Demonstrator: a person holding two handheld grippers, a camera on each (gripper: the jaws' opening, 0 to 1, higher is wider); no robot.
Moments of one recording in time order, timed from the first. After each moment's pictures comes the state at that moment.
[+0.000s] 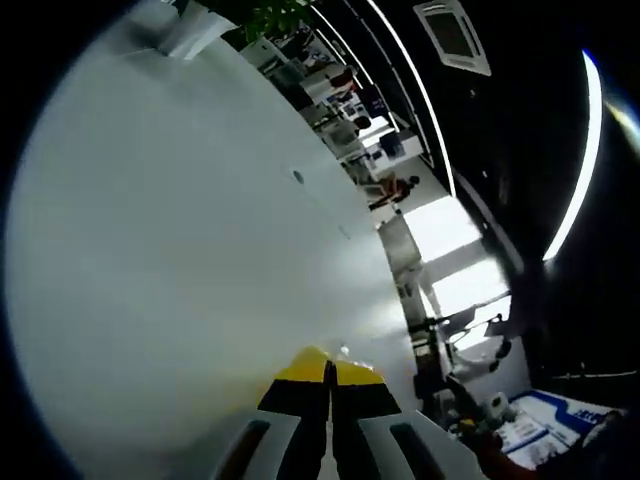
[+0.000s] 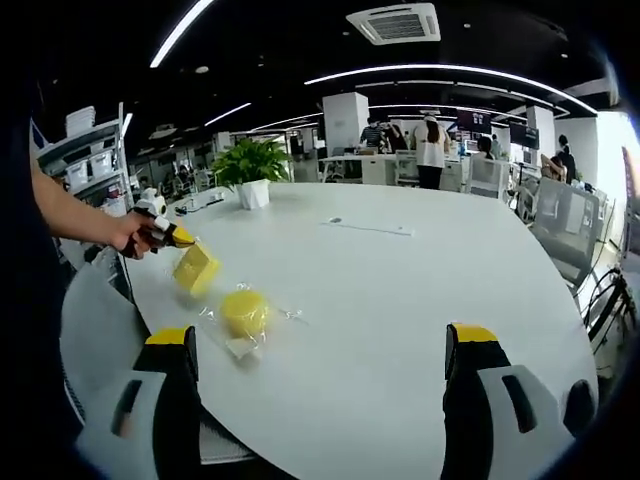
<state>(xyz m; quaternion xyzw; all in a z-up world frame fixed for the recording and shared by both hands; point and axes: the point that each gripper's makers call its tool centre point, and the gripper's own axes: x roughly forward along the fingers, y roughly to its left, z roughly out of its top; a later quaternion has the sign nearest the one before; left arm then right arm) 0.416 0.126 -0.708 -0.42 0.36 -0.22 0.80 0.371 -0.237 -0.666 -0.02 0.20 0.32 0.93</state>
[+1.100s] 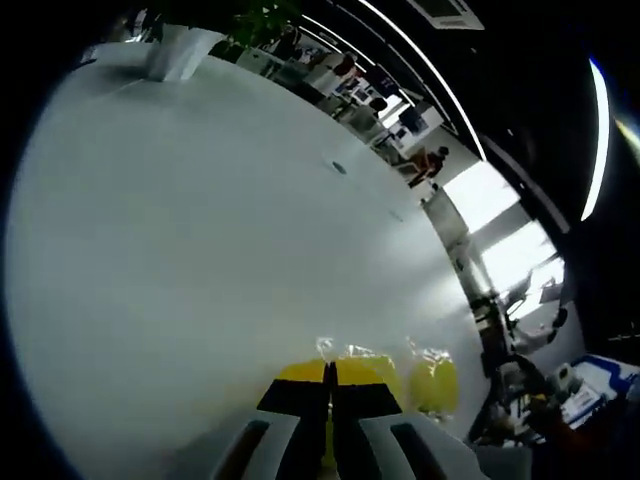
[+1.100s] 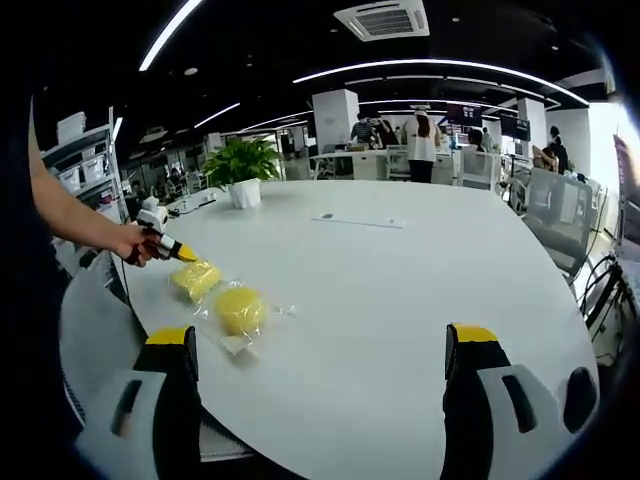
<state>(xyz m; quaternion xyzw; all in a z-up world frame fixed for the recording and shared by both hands) 0.431 0.159 -0.766 -0.31 0.40 -0.18 0.84 0.371 -0.246 -0.670 -0.01 0.21 0.30 0.93</state>
